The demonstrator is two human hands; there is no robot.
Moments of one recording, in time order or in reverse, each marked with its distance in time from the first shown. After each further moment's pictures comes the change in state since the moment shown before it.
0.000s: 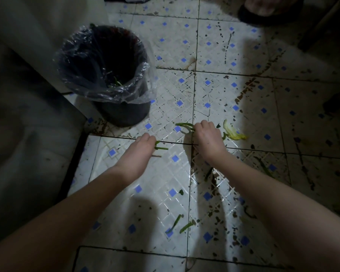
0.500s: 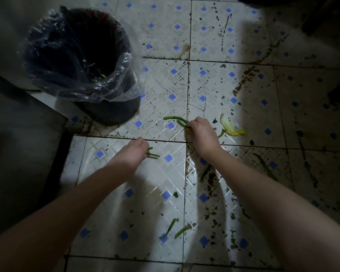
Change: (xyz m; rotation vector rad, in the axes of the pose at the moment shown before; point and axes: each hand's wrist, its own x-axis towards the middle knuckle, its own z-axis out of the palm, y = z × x) left_hand 0.022 -0.003 0.014 0.051 -0.259 -0.011; right_hand 0.021 0.019 0.033 0.248 0.011 0.032
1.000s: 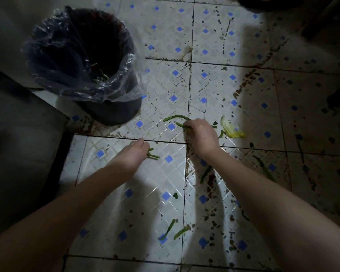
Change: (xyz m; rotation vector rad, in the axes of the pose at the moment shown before) left_hand 0.001 -0.003 0.005 0.021 0.006 -0.002; right_hand 0.004 -0.001 0.001 0.026 0.040 0.016
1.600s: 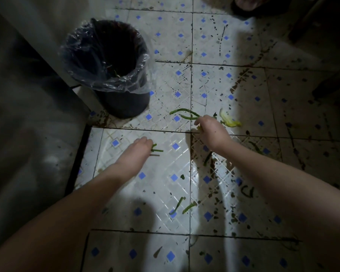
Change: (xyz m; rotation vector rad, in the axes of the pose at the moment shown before) left_hand -0.045 -0.010 0.013 -0.003 0.151 0.056; right_hand -0.047 -0.022 -0.048 -0.021 -0.097 0.022
